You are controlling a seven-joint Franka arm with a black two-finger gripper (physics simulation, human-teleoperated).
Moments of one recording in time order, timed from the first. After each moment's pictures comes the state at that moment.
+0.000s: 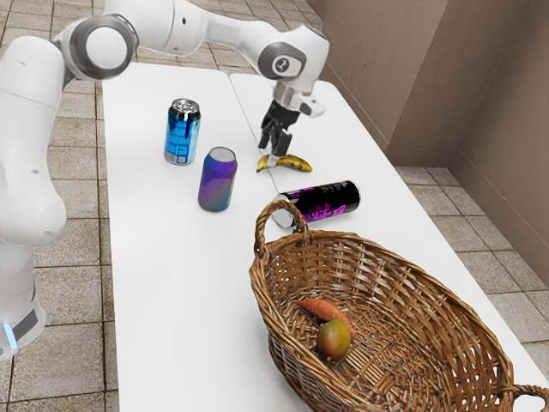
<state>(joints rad) -2.07 -0.61 2.22 -1.41 0.43 1.60 0.18</state>
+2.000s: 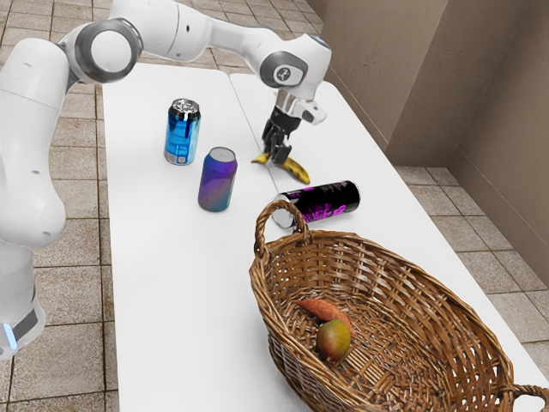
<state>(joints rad) -2.10 -0.64 2.25 -1.41 0.48 1.65 0.13</state>
